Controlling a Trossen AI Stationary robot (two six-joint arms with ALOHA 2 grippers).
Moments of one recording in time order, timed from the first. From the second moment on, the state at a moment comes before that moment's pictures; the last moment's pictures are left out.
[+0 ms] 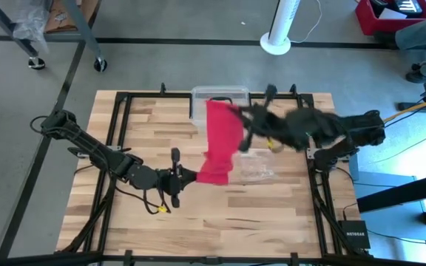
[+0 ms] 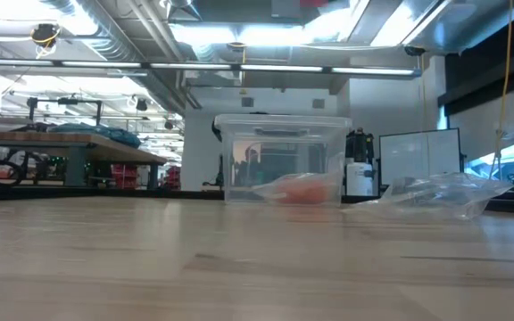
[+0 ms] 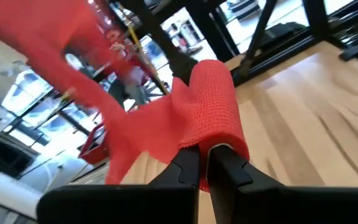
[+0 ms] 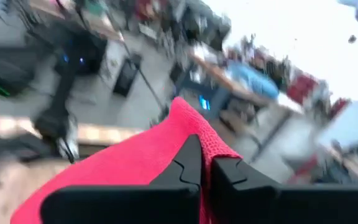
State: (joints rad) left arm -0.52 1.32 0.96 0.12 -0.68 0.44; right arm 0.27 1.45 1.77 -0.41 0.77 -0.37
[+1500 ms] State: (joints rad) left arm -0.78 1.32 1.20 -0.05 -0.70 0.37; right arm -0.13 1.45 1.66 -1.03 0.04 0.31
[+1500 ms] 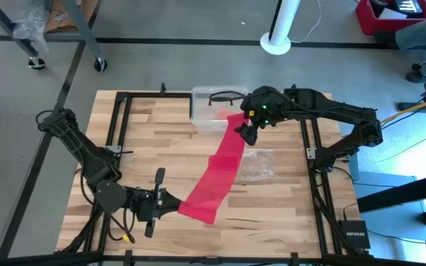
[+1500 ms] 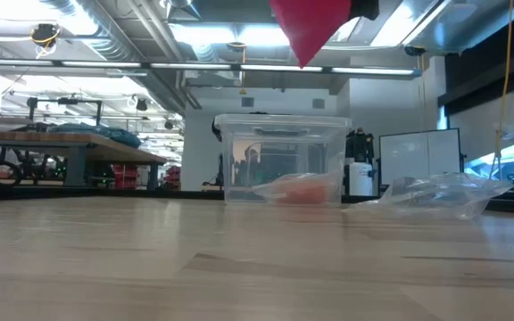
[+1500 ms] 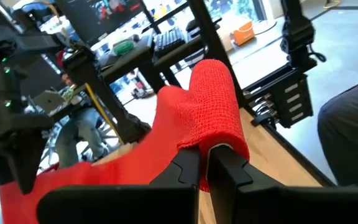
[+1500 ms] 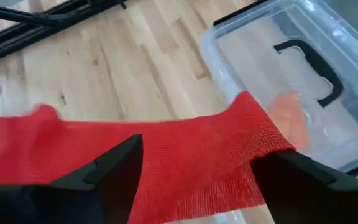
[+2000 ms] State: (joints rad) left arm -0.74 1.32 1.20 -0.16 -0.70 0.26; right arm -0.13 1.43 1.66 -0.93 0.02 0.57
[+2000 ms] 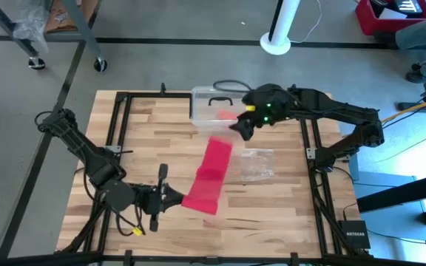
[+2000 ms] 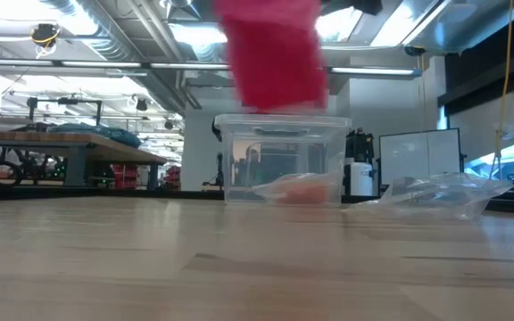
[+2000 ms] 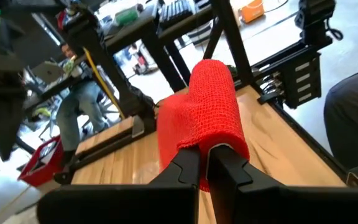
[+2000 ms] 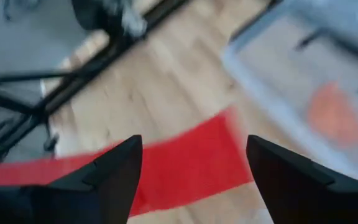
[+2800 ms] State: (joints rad) left arm -0.78 1.29 1.46 0.34 -0.96 0.75; right arm 0.09 1.29 1.58 -0.96 0.38 0.33
